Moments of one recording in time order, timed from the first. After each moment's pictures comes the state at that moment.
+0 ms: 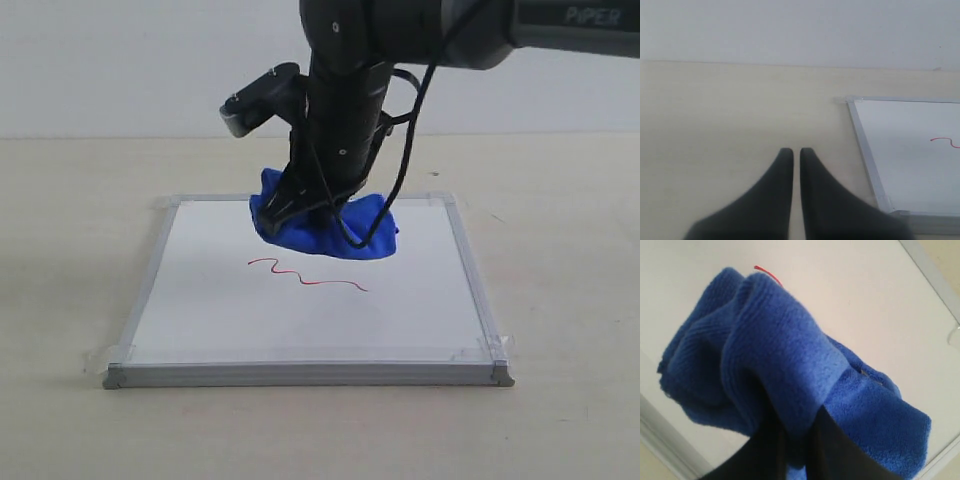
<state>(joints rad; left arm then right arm) 0.07 0.00 0.00 -0.04 0.31 0.01 0.56 2.04 -1.73 -0.07 1.02 -0.18</state>
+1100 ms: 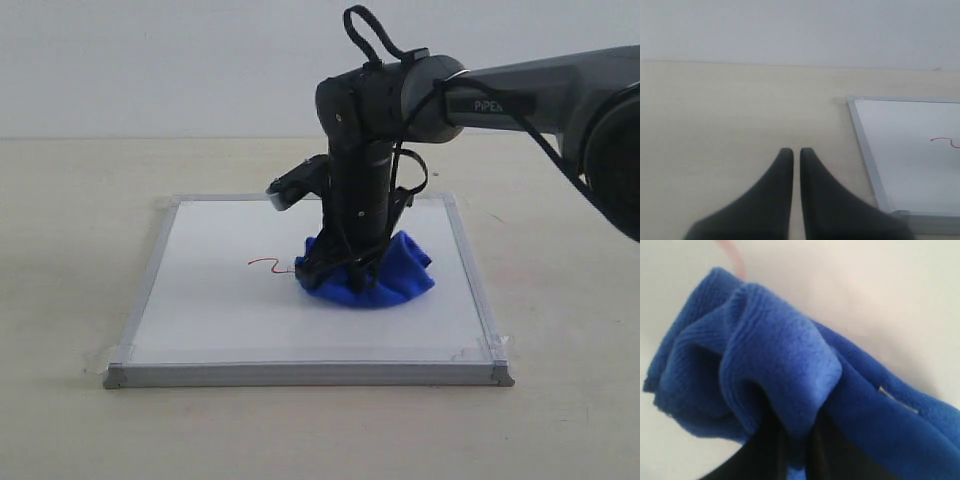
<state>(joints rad) 0.07 0.00 0.00 -0.04 0.31 0.01 0.46 2.29 -1.78 -0.07 1.08 -0.18</state>
